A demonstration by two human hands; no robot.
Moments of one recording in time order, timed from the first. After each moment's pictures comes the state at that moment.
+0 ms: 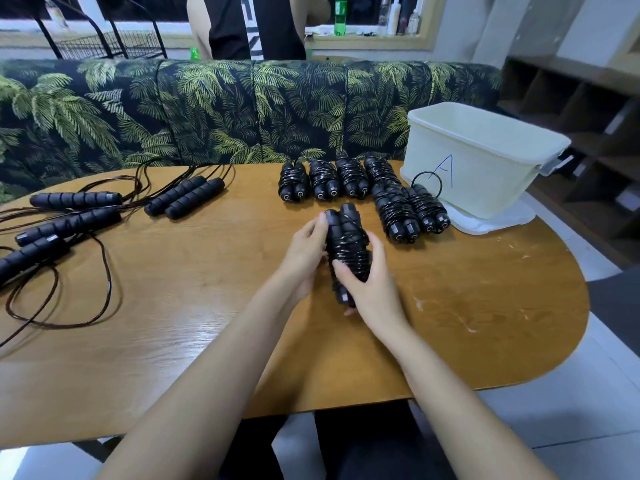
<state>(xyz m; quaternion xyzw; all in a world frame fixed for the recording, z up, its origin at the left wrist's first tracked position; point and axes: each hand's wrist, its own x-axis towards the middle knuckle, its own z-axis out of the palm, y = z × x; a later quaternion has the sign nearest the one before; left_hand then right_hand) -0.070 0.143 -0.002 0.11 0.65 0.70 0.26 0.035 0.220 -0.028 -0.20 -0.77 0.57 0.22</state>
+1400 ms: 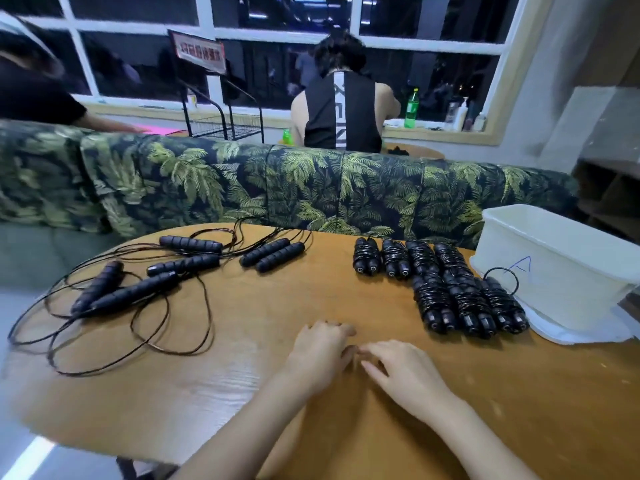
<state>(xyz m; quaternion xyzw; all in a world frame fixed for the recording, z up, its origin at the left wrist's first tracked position) -0.072 0.031 -0.008 0.33 0.94 0.13 -0.01 0.003 0.187 -0.010 0.06 -0.99 0.11 0.06</state>
